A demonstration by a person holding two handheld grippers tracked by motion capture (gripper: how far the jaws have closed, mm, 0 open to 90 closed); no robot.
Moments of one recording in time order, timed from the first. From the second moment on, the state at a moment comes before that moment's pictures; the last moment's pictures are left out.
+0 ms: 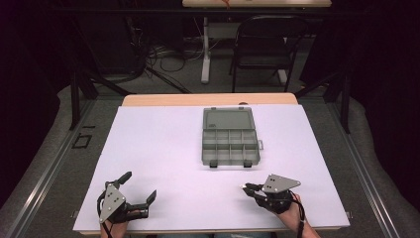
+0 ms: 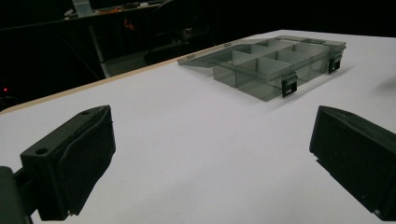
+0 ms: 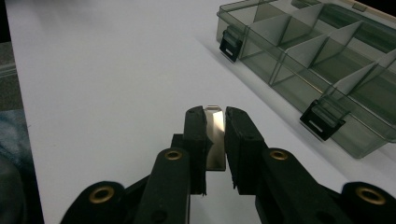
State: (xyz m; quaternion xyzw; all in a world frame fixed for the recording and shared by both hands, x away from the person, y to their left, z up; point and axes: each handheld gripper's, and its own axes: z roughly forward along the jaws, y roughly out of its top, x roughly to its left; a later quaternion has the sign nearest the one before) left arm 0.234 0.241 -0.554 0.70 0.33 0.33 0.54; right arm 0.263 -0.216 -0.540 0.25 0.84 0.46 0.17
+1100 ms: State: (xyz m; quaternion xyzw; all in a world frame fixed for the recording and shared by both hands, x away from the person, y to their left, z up) left arm 0.233 0.241 -0.553 0.70 0.33 0.33 0.54; right arm 0.270 -0.231 -0.528 0.27 0.82 0.47 0.20
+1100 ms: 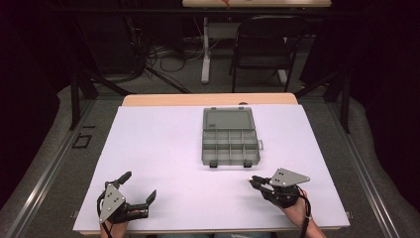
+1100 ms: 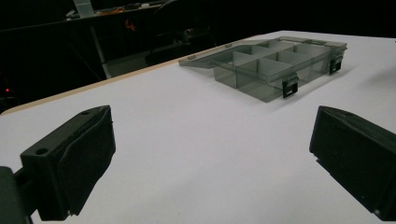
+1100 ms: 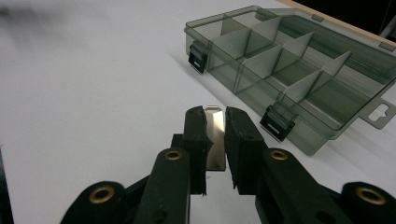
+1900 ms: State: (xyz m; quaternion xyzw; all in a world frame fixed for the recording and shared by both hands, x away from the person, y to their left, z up) left arm 0.233 0.240 -0.553 0.70 0.33 0.33 0.54; right arm 0.275 -0.232 -0.520 0.28 0.81 0.47 0.20
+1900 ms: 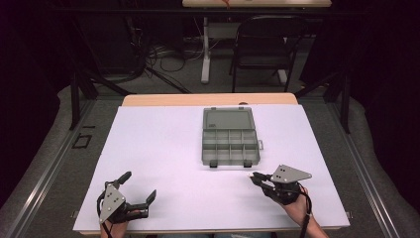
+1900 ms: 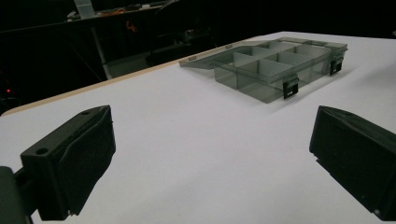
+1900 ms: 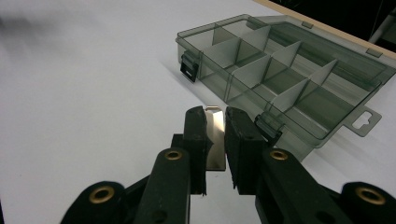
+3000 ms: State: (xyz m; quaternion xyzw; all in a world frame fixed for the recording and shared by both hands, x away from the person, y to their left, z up) left arm 0.234 0.239 -0.554 0.70 0.33 0.33 0.54; right arm 0.291 -0.228 -0.503 0.28 0.81 0.47 0.22
